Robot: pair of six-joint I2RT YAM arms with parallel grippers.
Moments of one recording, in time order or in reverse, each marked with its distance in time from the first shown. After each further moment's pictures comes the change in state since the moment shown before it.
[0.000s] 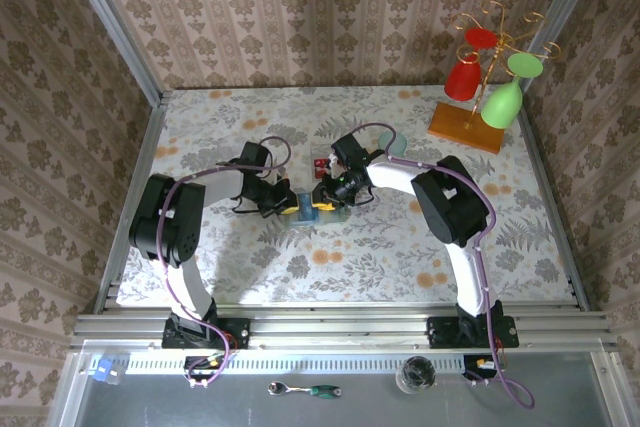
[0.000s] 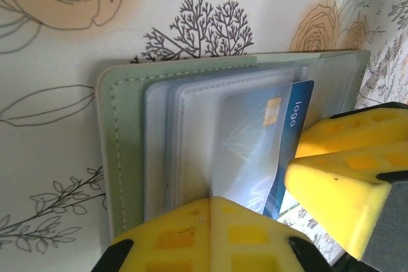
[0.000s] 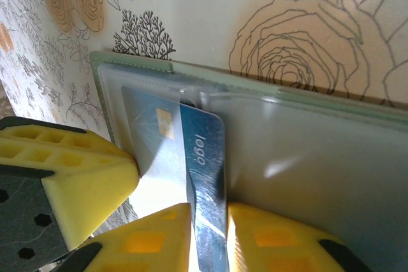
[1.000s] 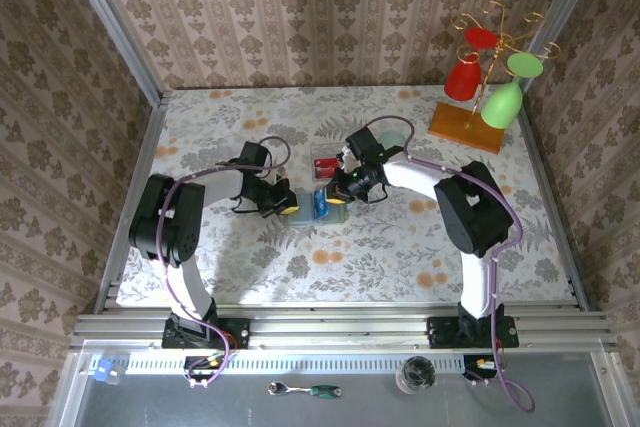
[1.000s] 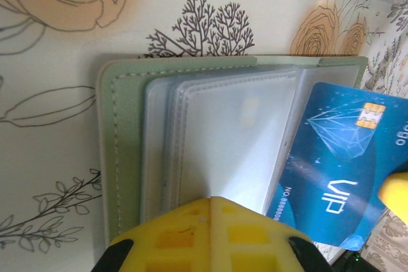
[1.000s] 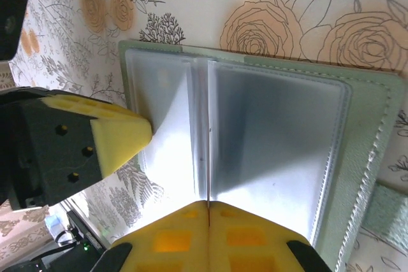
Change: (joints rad) left arm 0.006 0.000 0.000 0.002 0.005 -0.001; right arm -0.053 -0.165 -0.095 -0.042 0.045 -0.060
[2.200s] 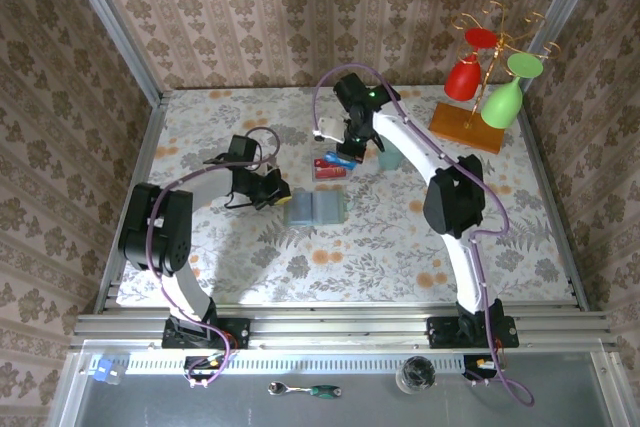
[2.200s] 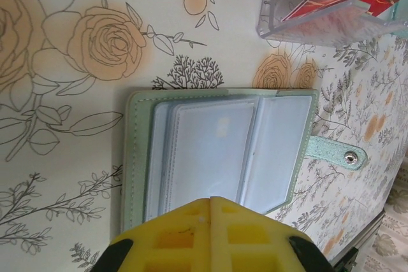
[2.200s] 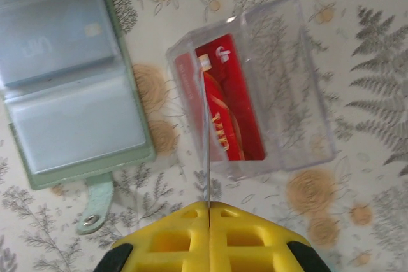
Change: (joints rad) left arm 0.052 -0.086 0.000 -0.002 -0.019 -0.008; right arm -0.024 0.294 0.935 -0.800 0.417 -1.467
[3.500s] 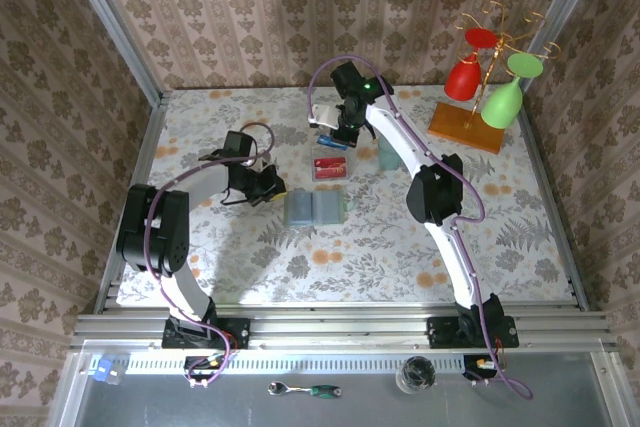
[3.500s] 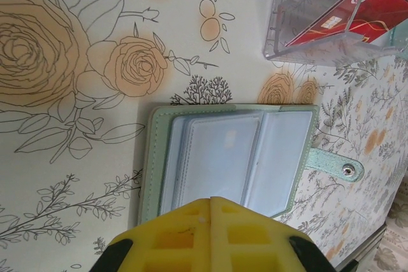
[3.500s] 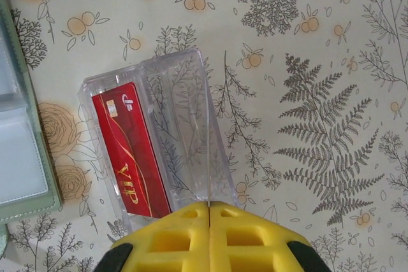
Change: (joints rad) left arm 0.021 -0.006 0.034 -0.043 -0.026 0.000; right arm -0.026 0.219 0.305 -0.006 -0.007 -0.086
